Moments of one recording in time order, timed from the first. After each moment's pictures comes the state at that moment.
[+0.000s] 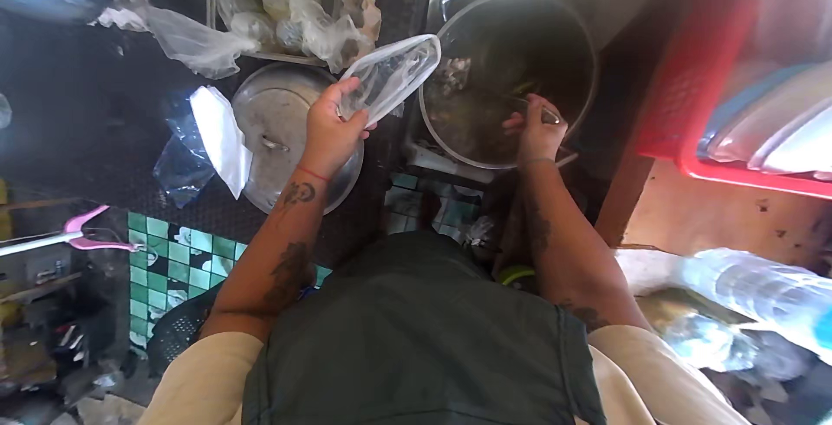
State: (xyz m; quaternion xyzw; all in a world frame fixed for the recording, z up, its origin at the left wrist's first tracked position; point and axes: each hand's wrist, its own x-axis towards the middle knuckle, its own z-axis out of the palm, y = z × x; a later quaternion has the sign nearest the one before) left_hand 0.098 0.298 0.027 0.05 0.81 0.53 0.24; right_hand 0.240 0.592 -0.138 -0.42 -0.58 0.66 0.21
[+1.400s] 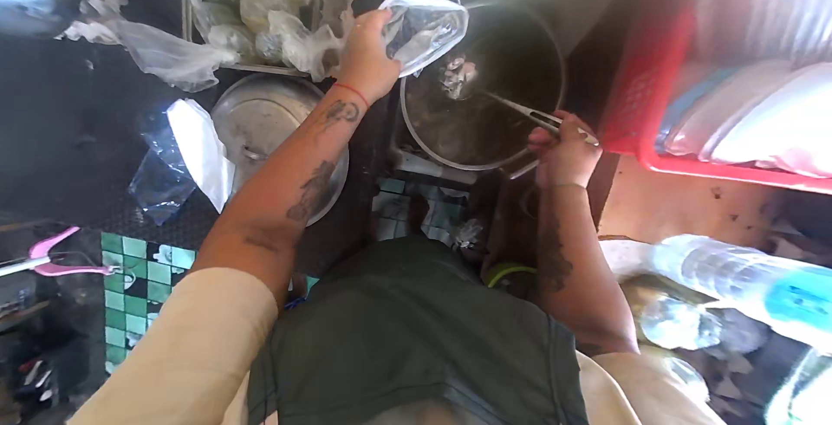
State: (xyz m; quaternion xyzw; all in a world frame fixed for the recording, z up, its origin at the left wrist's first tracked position) left_hand 0.027 0.405 0.016 0.24 0.90 0.29 0.21; right_hand 0.287 0.604 -0.060 -0.51 -0.48 0.66 0.27
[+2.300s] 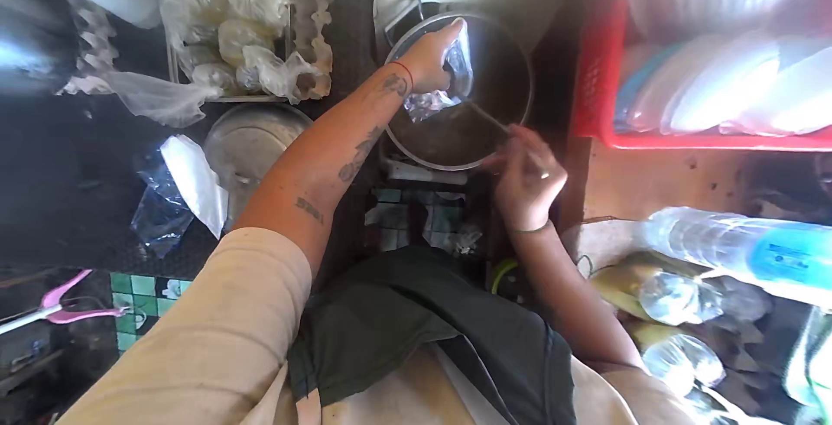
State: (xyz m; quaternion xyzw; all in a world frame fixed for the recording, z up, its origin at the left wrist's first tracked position) left_hand 0.044 0.521 -0.014 0.48 0.77 0.23 0.34; right_hand 0.328 0.534 -0.010 -0.23 -0.81 0.44 0.33
